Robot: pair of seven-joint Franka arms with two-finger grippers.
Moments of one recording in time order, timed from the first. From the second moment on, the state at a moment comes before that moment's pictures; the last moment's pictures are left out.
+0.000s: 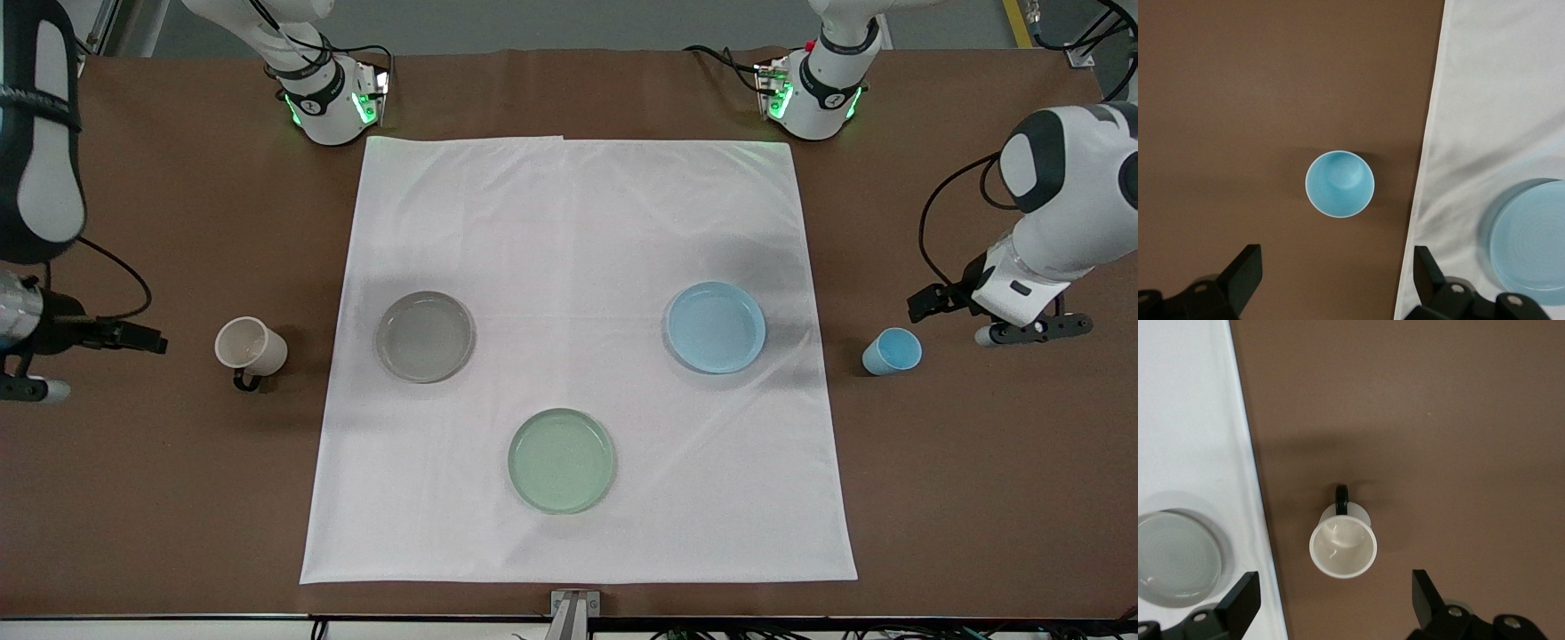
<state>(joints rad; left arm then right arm) 0.09 0.09 -0.06 -2.10 0.03 2.19 -0.08 -0.04 0.36 -0.11 -1.55 0.04 1.82 -0.06</state>
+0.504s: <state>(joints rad) 0.17 0.21 -0.06 -2.14 0.03 2.36 -0.01 -0.04 0.50 -0.11 -1.73 0.07 2.19 -0.06</state>
